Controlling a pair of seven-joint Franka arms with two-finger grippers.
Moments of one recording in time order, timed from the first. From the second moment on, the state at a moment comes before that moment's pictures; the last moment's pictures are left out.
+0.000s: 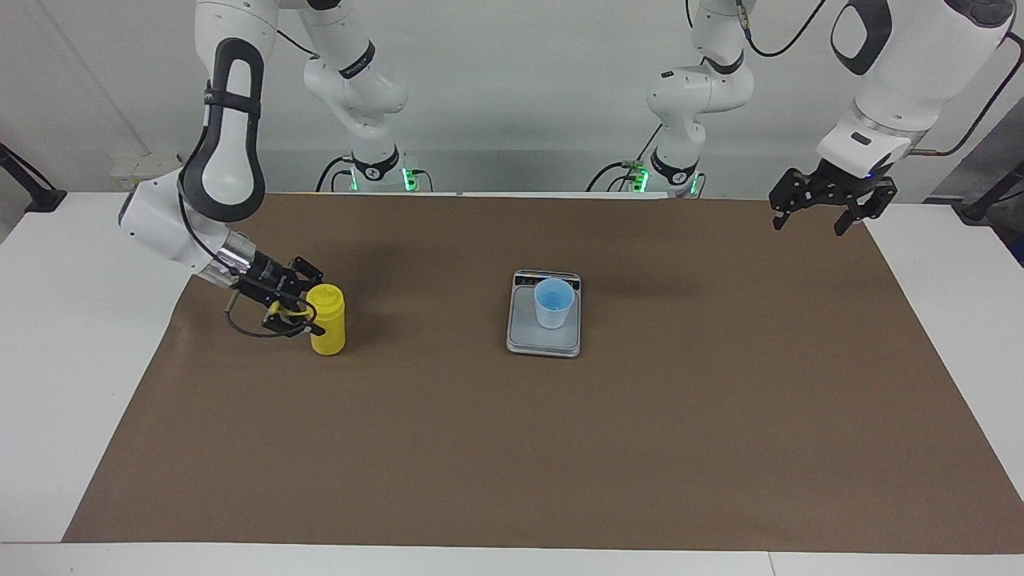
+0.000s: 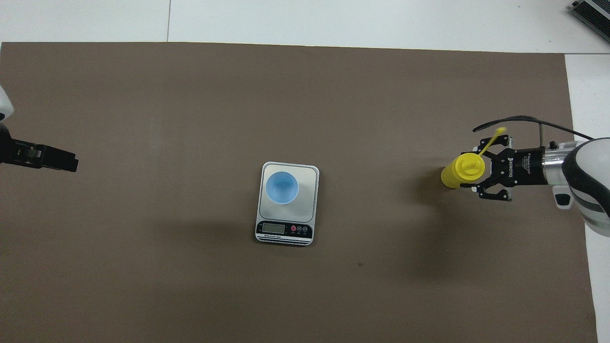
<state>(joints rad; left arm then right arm) 0.10 -0.05 -0.16 -1.66 0.00 1.61 0.14 -0.32 0.16 0.10 -2.05 0.72 2.02 1.05</state>
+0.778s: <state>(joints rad) 0.10 -0.05 -0.16 -1.66 0.00 1.61 0.14 -0.32 0.04 0.11 -2.01 0.40 2.02 1.00</state>
